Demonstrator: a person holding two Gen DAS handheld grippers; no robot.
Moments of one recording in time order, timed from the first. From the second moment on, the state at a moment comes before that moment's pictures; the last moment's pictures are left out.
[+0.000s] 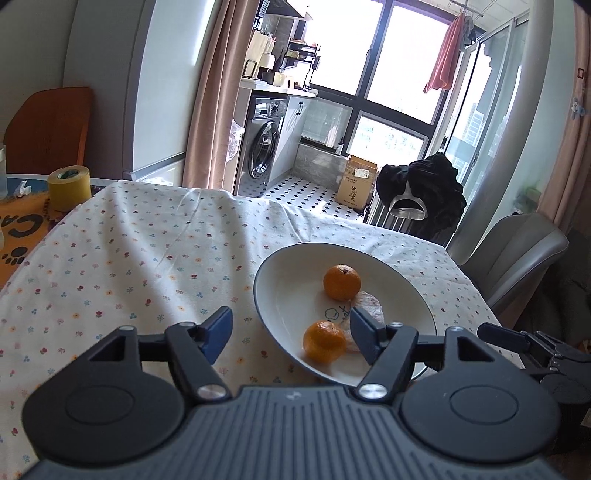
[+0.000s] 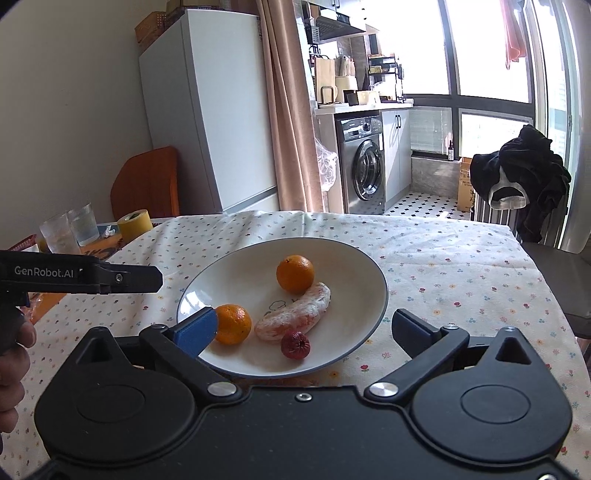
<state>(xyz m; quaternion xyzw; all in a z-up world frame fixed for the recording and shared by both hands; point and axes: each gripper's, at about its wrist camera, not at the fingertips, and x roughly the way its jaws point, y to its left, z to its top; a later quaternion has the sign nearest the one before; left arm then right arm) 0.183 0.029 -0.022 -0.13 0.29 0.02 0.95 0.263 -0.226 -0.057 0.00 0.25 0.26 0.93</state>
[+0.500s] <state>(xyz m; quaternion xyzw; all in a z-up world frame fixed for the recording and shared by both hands) 0.135 0.039 -0.007 -0.13 0.27 0.04 0.95 0.232 -0.230 -0.036 0.02 0.24 0.28 0.93</state>
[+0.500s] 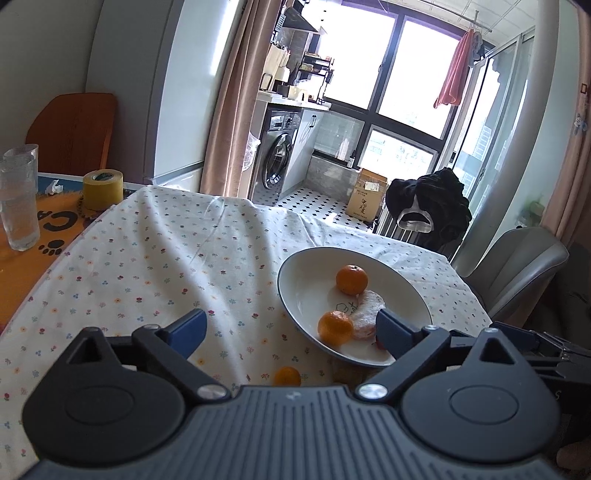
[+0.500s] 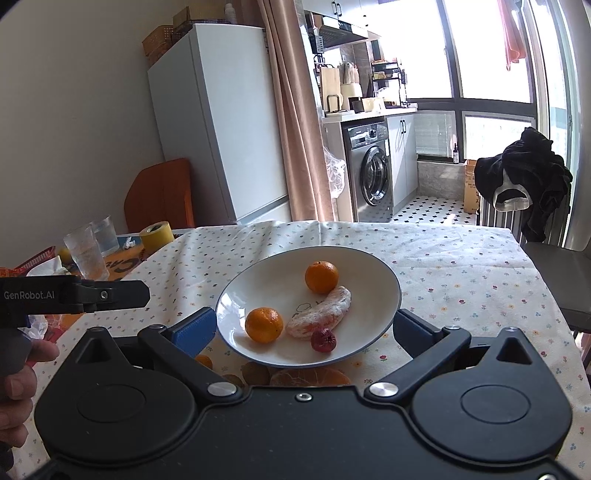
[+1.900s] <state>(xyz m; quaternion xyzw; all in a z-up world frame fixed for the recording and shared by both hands) 0.096 0.031 -0.043 -0.15 0.29 0.00 0.94 0.210 -0.246 -0.064 0.02 0.29 0.26 0.92</state>
